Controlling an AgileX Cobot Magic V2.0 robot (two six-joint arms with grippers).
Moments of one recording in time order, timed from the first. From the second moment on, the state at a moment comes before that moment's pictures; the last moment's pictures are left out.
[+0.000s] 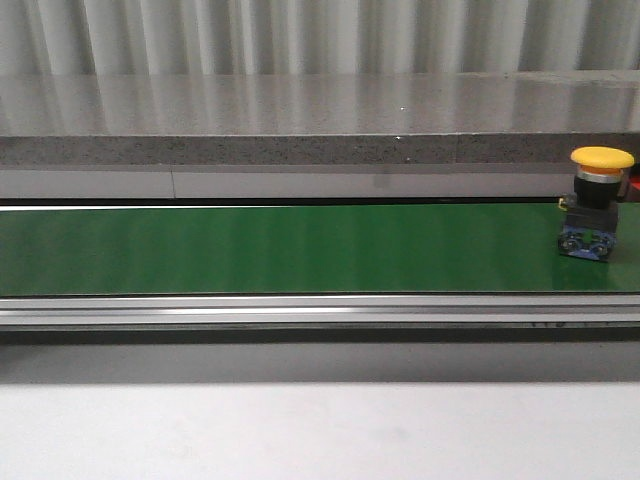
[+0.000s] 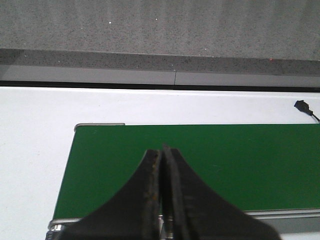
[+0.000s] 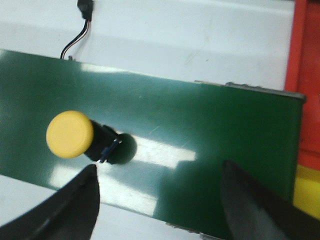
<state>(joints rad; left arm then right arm) 0.02 0.49 -0.55 -0.34 0.51 0.25 -0.31 1.29 -1.06 0.50 0.92 -0.60</state>
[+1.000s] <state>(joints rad) 0.02 0.49 -0.55 -0.34 0.51 0.25 -0.22 1.45 -1.00 0.49 0.77 -0.61</state>
